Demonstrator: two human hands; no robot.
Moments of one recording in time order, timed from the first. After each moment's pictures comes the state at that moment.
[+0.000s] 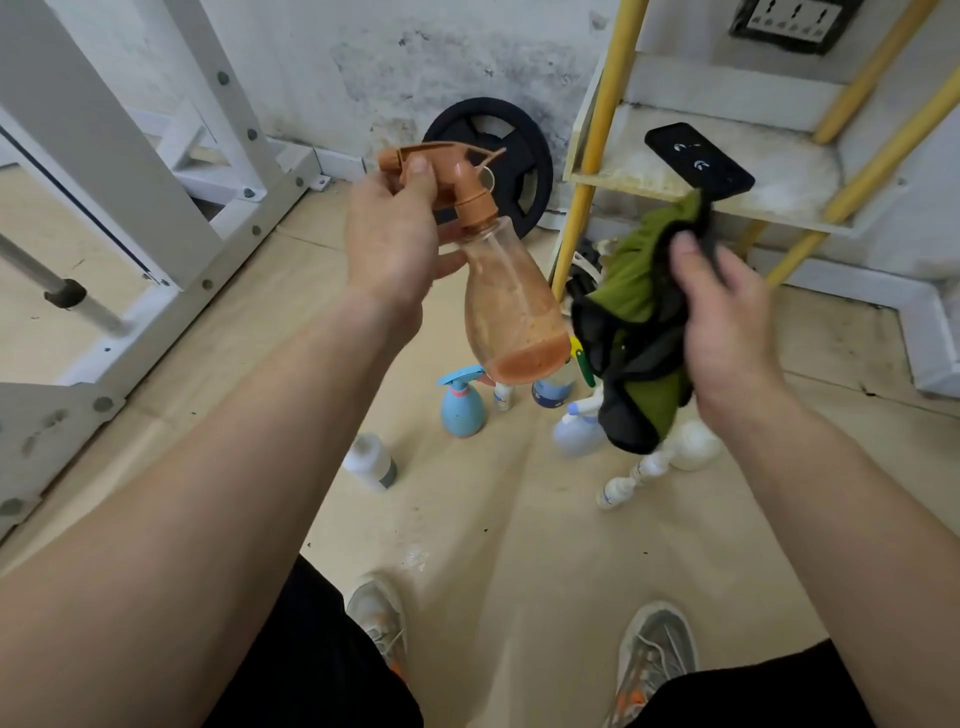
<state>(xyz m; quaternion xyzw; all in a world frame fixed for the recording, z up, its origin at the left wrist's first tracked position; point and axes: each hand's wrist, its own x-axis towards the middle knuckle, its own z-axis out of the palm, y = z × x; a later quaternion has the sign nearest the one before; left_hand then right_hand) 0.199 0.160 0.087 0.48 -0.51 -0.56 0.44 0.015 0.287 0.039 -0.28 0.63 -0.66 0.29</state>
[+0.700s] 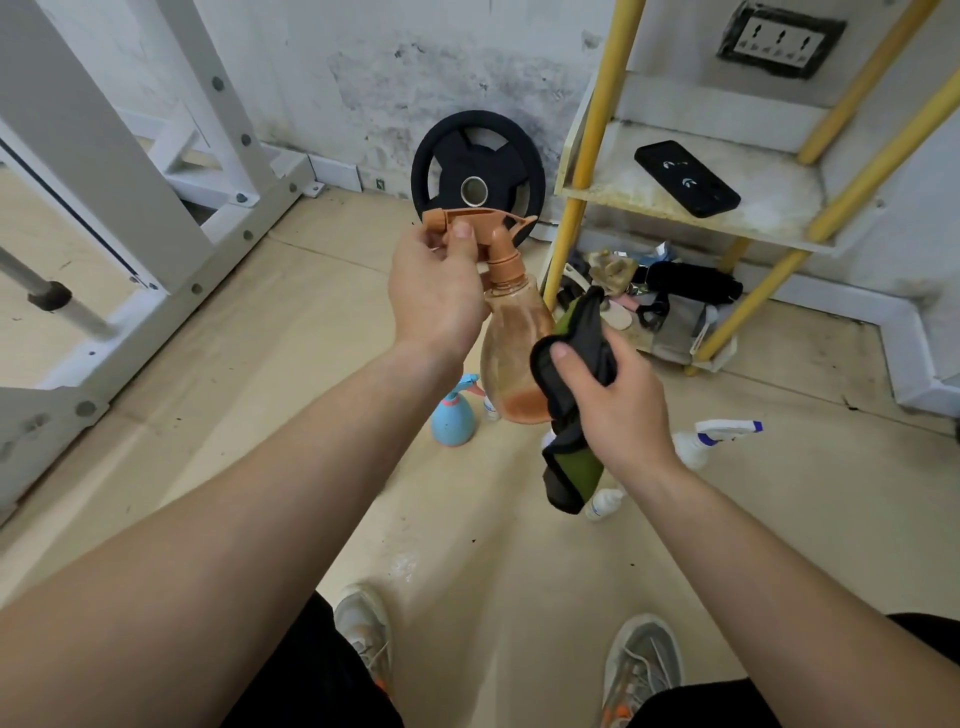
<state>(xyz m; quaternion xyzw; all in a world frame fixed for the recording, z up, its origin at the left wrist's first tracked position) 0.171 0.179 0.055 0.52 -0.49 -0.54 0.44 0.054 0.296 -0.012 -0.38 0.75 -0.46 0.26</state>
